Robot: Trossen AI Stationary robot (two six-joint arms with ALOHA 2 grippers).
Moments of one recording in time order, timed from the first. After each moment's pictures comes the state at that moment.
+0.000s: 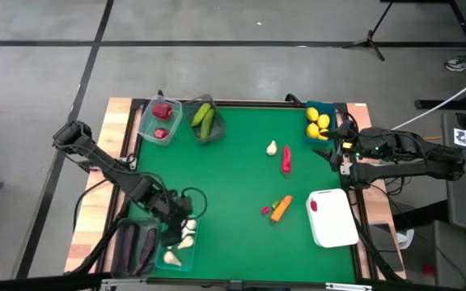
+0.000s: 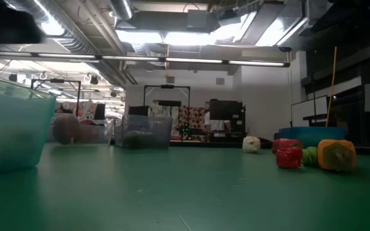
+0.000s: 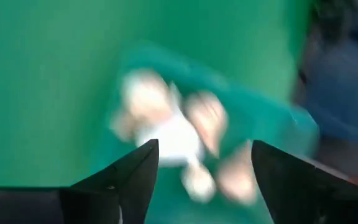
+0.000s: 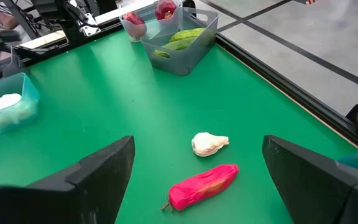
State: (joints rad) left arm -0.57 1.42 1.03 -0.75 0.06 -0.89; right arm -0.03 0.50 0.81 -0.84 0.32 0.36
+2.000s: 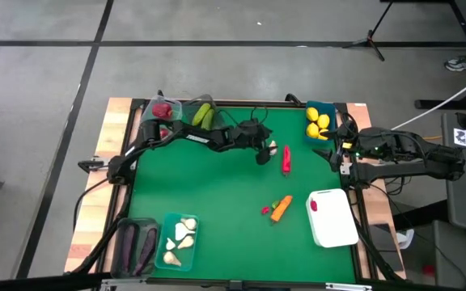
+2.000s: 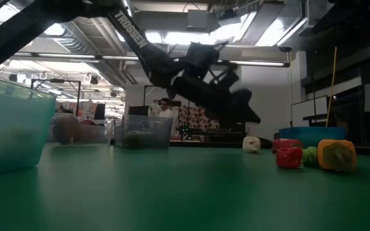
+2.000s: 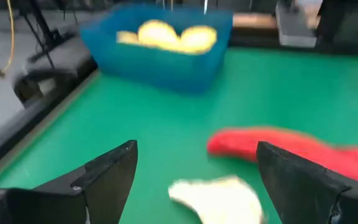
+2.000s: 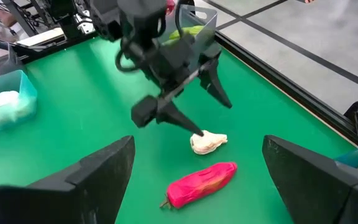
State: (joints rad) left arm 0.26 2.26 1.44 0.45 -0.05 0.05; right arm -0.03 0.50 0.81 -0.85 0.32 0.36
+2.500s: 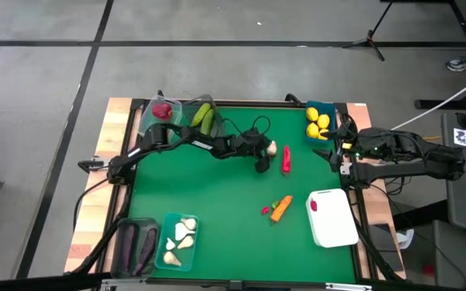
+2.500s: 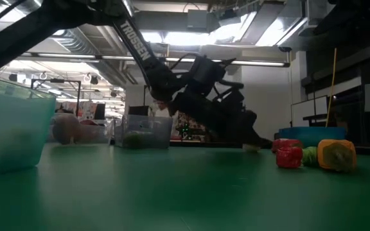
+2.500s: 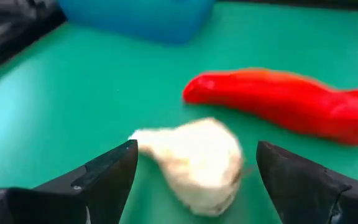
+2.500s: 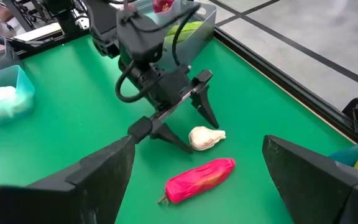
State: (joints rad) left arm 0.23 2.36 1.44 0.47 -0.08 0.01; right arm -0.03 0.50 0.81 -0.87 0.32 0.36
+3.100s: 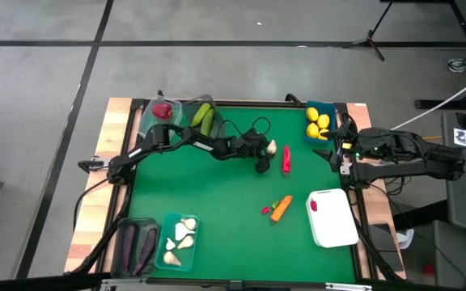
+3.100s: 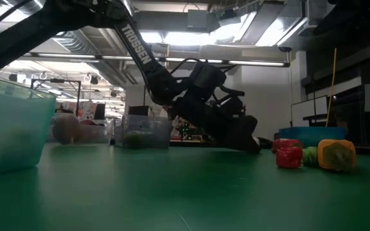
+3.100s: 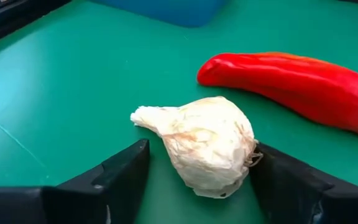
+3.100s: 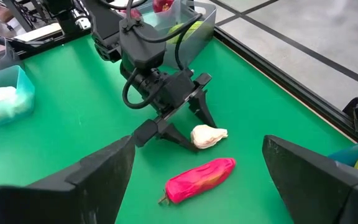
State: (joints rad) left arm 0.22 2.38 1.44 0.47 -0.12 -0.07; right arm -0.03 0.50 0.81 -0.87 0.32 0.36
